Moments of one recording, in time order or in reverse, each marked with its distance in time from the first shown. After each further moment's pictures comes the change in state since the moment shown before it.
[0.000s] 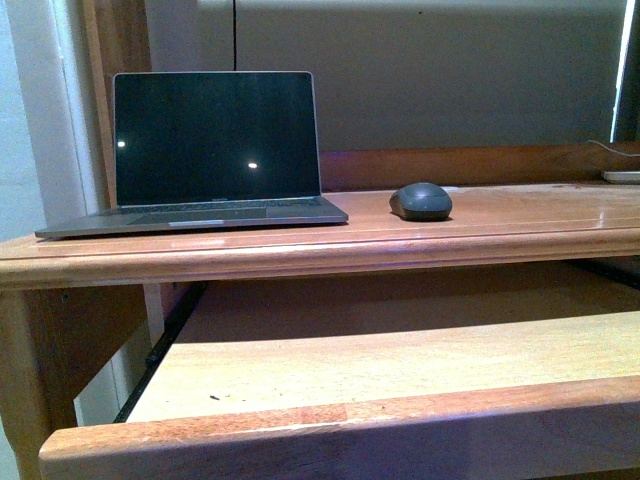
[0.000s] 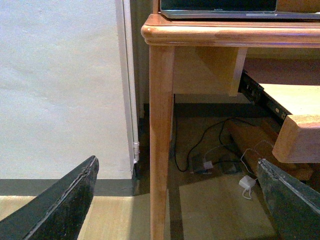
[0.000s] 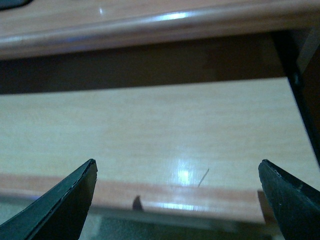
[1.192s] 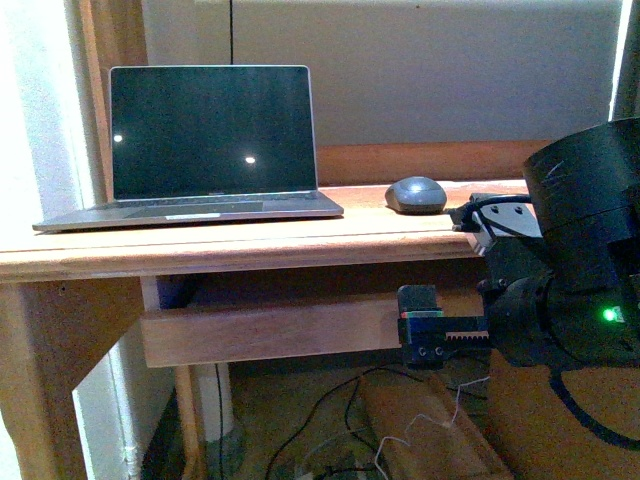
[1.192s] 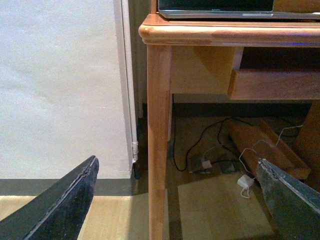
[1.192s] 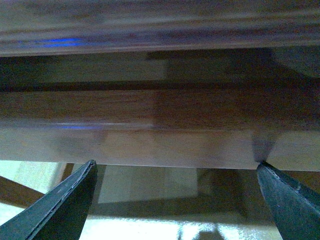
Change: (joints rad) left arm 0.000 0.000 0.000 0.000 0.000 0.000; right arm 0.519 0.660 0.324 0.343 0.558 0.154
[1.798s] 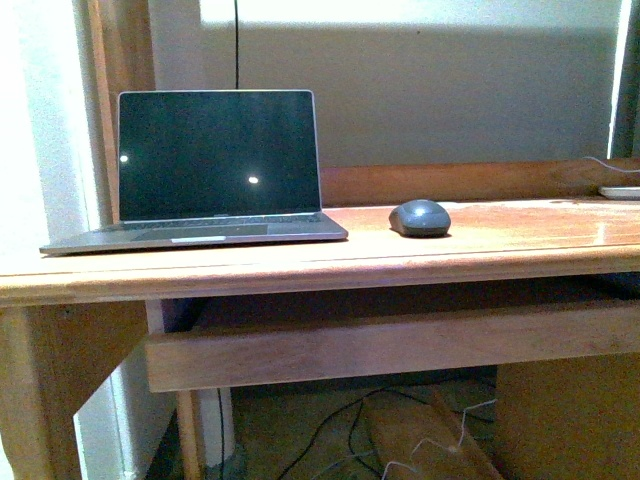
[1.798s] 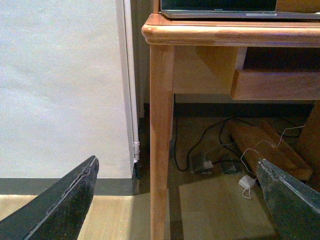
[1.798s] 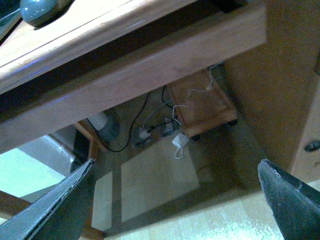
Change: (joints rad) left arm 0.000 0.000 0.000 0.000 0.000 0.000; right arm -0.281 -0.866 -0.601 -0.137 -0.093 0.239
